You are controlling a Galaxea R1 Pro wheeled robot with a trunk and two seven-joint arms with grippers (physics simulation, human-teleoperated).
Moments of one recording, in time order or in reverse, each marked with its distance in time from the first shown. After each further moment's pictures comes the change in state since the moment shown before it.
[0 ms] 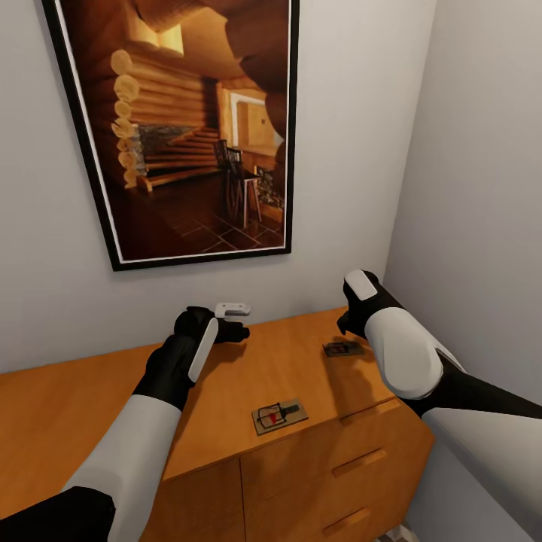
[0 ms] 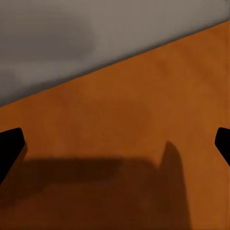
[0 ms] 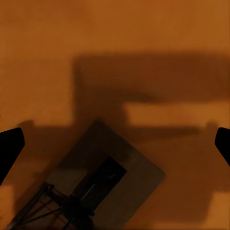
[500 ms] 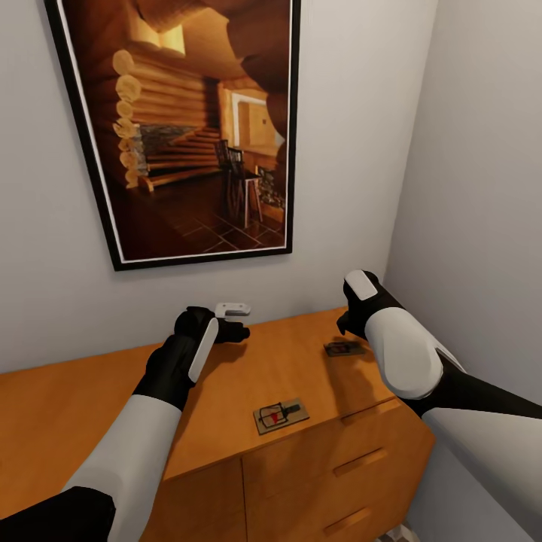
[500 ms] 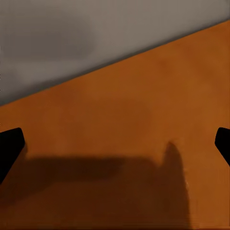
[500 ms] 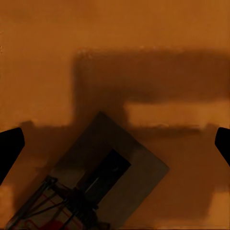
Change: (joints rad) left arm 0.000 -0.001 0.000 0.001 0.001 0.000 0.000; right arm 0.000 0.000 -0.001 0.000 -0.007 0.000 -0.003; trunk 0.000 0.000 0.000
